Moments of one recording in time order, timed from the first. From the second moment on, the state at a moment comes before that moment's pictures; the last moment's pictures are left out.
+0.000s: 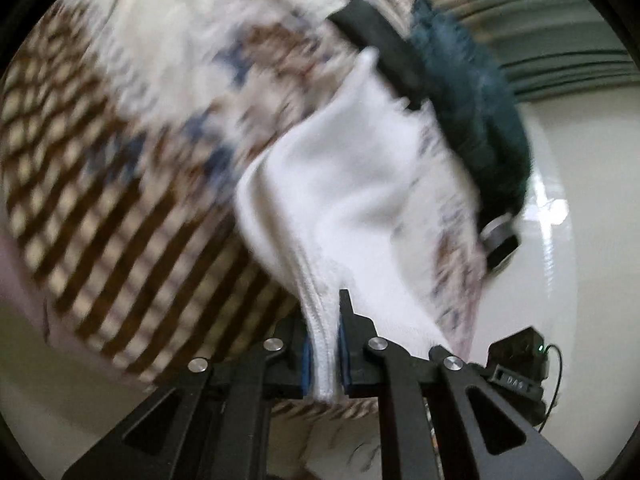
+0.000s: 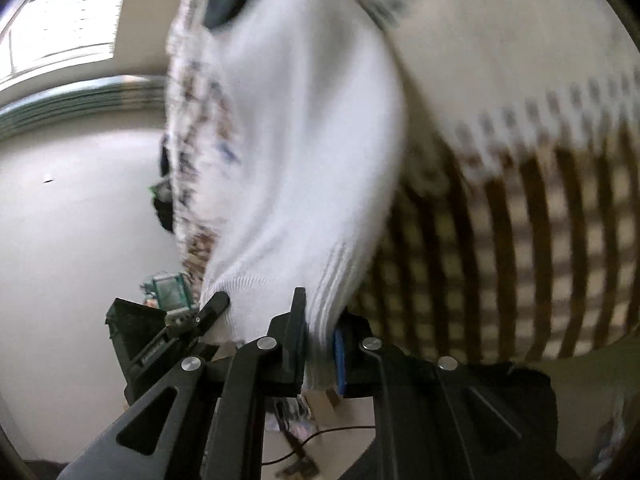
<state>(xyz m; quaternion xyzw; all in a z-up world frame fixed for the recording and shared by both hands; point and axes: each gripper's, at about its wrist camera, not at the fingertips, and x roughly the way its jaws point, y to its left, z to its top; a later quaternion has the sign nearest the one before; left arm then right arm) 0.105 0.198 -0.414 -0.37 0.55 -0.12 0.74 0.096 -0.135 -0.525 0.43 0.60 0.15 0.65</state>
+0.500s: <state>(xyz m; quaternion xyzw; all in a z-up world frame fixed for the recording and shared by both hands) 0.445 0.144 -0.398 -0.38 0.50 -0.17 0.76 0.411 -0.188 -0.479 0.44 0.50 0.10 0.74</state>
